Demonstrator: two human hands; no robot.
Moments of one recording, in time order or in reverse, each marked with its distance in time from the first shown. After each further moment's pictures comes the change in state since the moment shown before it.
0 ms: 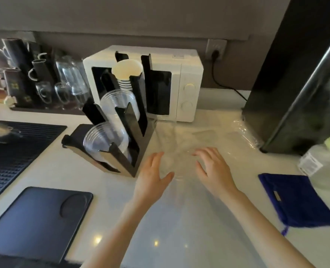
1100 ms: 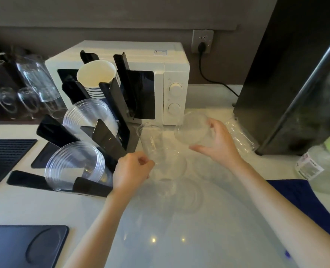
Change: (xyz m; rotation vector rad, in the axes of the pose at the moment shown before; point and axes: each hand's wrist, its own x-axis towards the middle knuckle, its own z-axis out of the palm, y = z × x) left_hand 0.088 0.021 -0.018 -0.097 -0.057 -0.275; right_hand 0.095 0.083 -0.019 0.161 0.011 0.257
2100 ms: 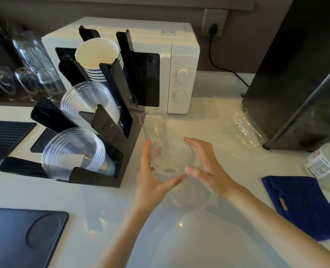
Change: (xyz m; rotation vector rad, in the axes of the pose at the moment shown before) left_hand -0.037 -0.021 0.055 -0.531 0.008 0.203; right_hand -0.062 -0.028 0.022 0.271 -0.419 -0.063
